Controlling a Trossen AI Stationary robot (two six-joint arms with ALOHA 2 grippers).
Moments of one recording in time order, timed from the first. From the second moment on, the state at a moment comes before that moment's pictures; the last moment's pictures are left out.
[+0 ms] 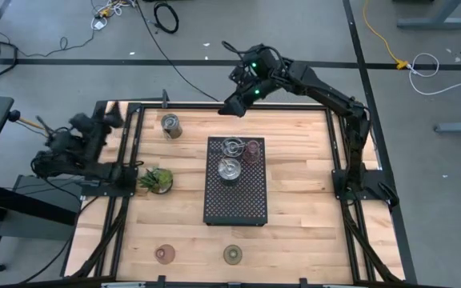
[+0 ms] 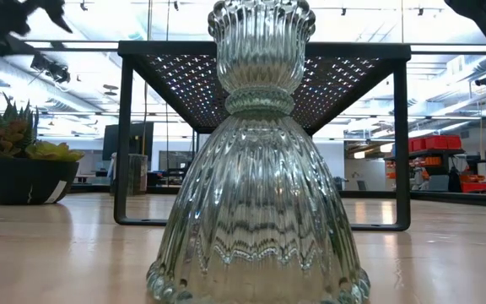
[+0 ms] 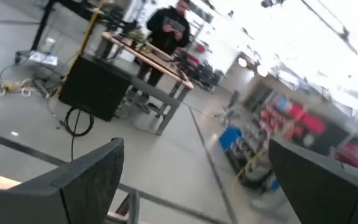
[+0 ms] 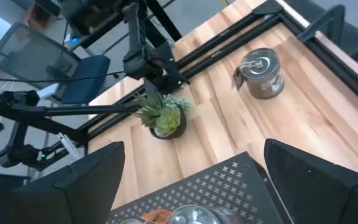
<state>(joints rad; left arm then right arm) -0.10 0.01 0.38 0.30 -1.57 0.07 -0.43 1.94 2.24 -0.96 -0.49 0.30</state>
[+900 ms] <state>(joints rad) -0.08 0.53 0.90 0.26 -1.55 0.25 -0.43 1.94 2.24 -1.04 -0.49 0.19</state>
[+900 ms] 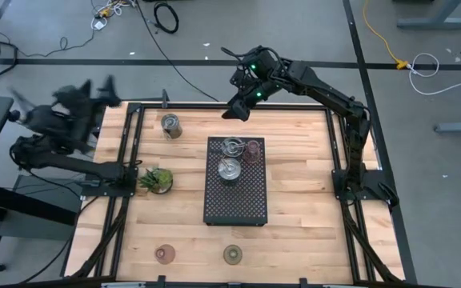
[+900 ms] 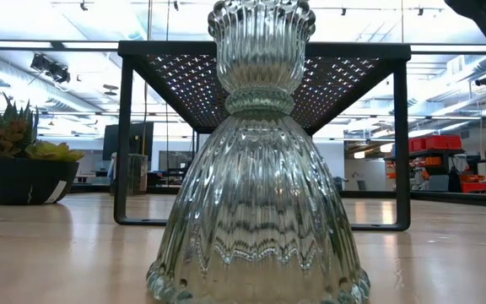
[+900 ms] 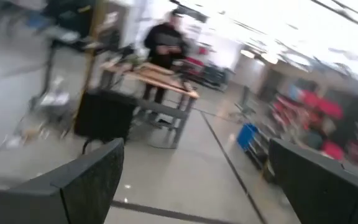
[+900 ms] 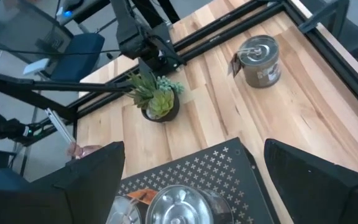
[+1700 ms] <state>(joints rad) 0.64 0.91 0.90 -0.35 -0.87 -0.18 -0.41 1.94 2.24 -1.15 -0.49 0.15</state>
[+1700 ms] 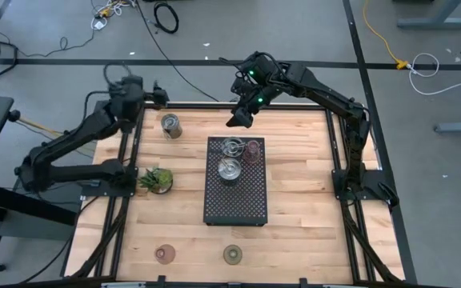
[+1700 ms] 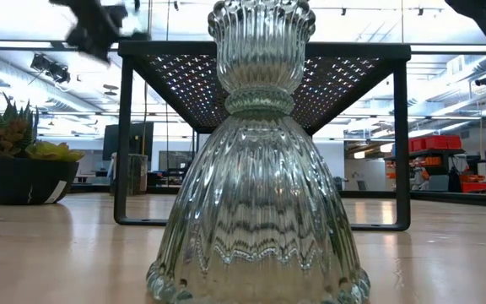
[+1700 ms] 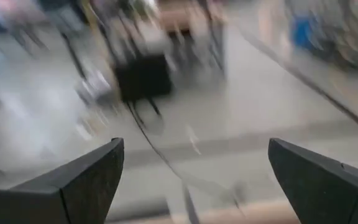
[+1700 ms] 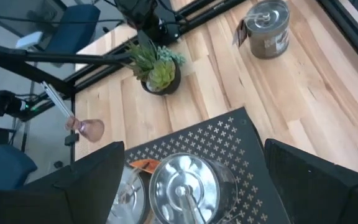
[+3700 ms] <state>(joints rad) 0.85 1.09 0.90 -0.77 -0.04 -0.25 -0.37 1.94 2.24 -1.13 -0.49 0.23</state>
